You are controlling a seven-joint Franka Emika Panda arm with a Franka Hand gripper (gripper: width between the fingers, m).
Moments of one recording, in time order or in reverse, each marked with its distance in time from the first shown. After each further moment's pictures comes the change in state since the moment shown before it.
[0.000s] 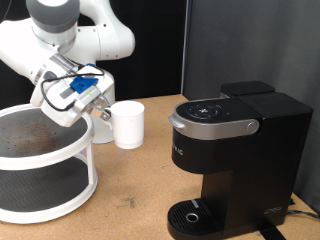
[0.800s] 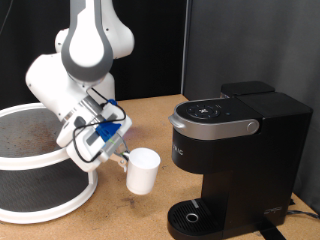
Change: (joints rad) arm 0.106 0.304 0.103 0.028 0.290 0.194 -0.204
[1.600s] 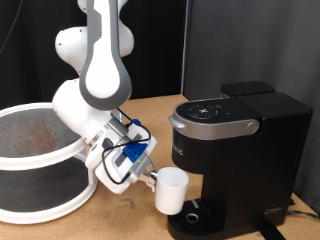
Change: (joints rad) arm 0.035 0.217 0.112 0.123 0.356 -0.040 -0.217
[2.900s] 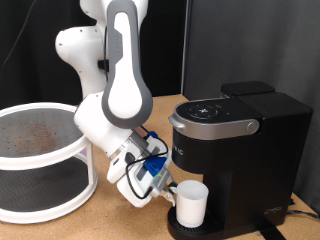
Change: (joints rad) arm 0.029 0.133 0.088 0.086 0.158 0.034 -0.083
